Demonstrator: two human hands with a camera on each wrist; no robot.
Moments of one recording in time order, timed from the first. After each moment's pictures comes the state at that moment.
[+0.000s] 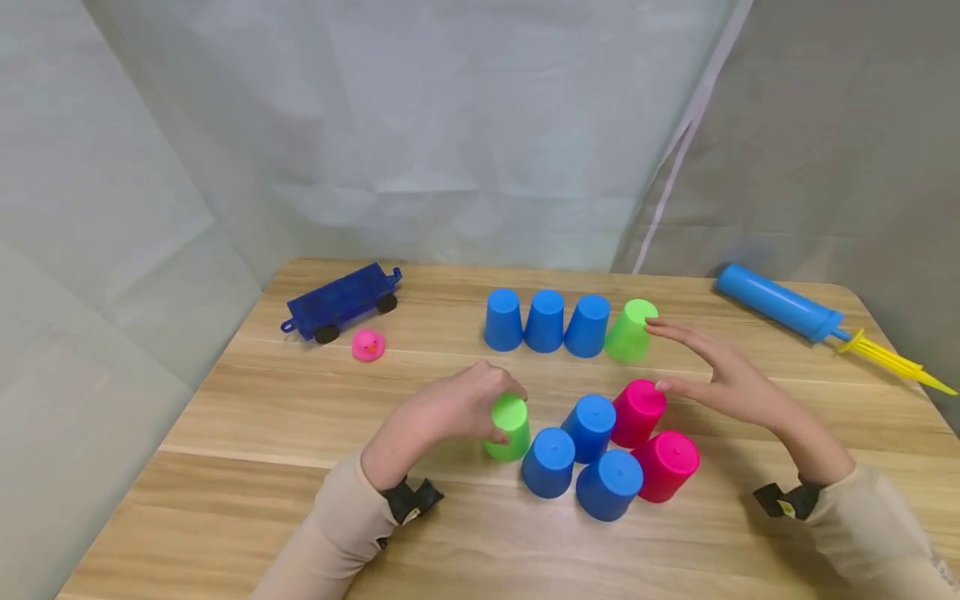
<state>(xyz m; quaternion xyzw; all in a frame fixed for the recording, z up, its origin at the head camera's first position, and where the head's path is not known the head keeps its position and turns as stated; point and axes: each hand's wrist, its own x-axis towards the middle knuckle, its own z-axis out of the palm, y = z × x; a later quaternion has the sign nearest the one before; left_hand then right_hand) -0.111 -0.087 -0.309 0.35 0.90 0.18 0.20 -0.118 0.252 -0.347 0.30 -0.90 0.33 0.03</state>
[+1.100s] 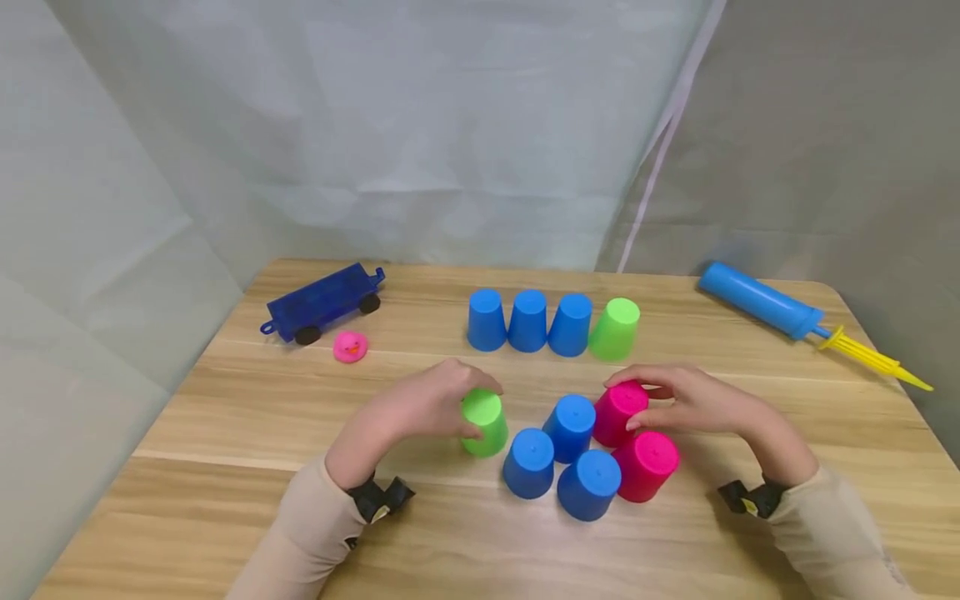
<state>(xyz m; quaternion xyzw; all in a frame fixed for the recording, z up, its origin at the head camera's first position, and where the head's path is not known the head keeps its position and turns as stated) -0.116 -0.098 -0.315 0.37 0.89 0.21 0.18 -0.114 0.249 -0.354 0.35 -0.86 0.35 -0.15</state>
